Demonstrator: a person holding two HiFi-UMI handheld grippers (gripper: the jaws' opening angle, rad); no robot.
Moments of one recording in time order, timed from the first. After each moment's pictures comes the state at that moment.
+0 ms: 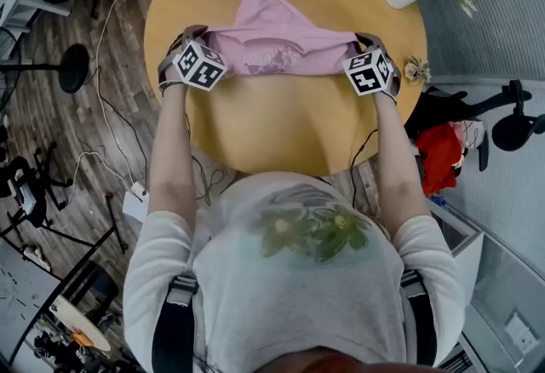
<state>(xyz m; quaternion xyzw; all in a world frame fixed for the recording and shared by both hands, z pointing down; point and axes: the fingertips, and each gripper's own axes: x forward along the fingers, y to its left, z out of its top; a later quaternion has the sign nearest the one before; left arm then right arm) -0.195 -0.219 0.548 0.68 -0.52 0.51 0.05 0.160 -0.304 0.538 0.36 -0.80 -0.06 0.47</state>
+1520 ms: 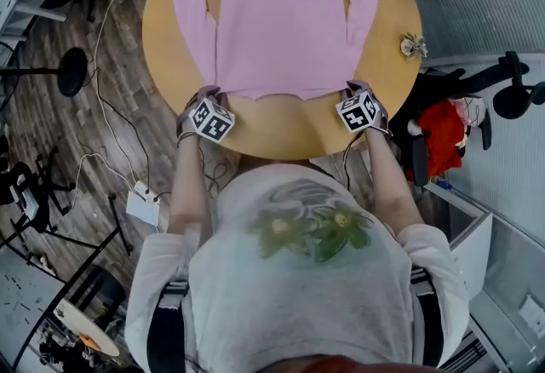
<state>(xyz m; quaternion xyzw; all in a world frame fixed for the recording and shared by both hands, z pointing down) -0.123 -0.015 0.662 0.72 -0.42 0.53 0.17 0.227 -0.119 0.649 0.32 -0.77 0.05 0.55</state>
